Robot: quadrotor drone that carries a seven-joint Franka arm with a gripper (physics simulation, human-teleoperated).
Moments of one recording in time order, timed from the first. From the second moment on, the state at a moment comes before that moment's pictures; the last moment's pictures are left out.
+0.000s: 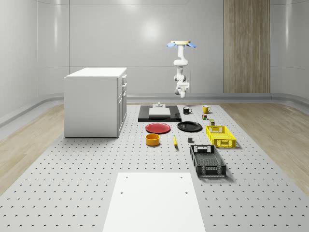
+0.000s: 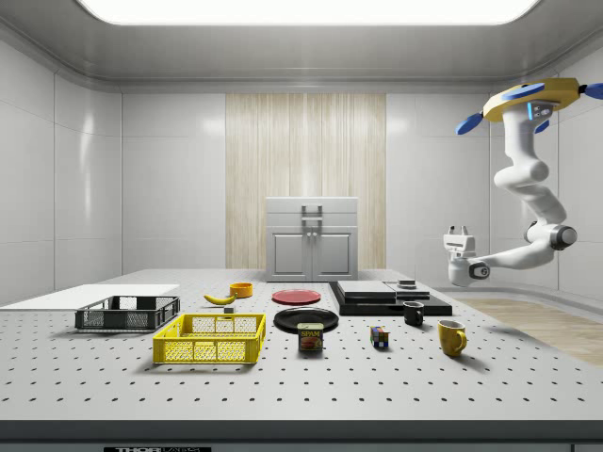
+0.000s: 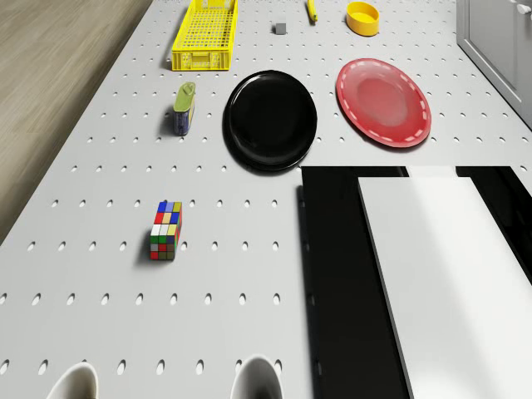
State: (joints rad) arm -0.01 -0.71 0.01 -2.04 0.00 1.37 0.78
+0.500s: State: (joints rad) arm -0.01 -0.71 0.01 -2.05 -0.01 1.38 0.78
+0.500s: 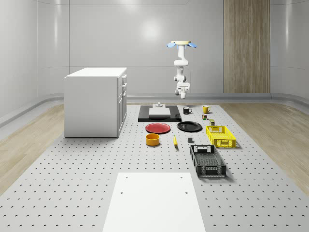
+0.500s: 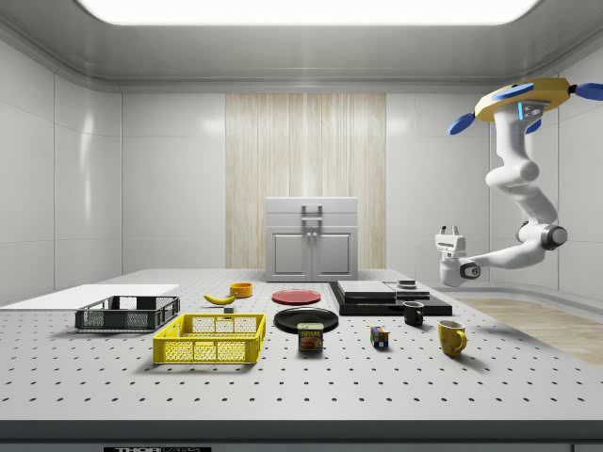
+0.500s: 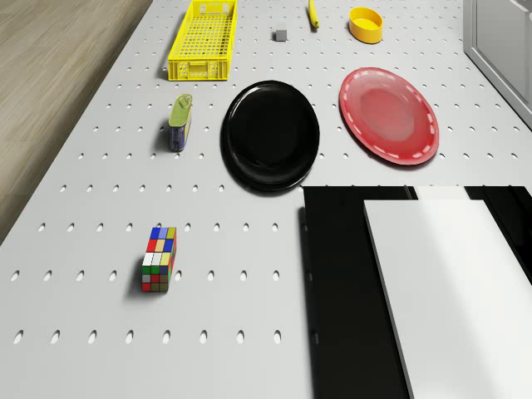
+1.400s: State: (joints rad) arm -0.05 -0.73 0.13 -2.07 -0.18 1.39 0.80
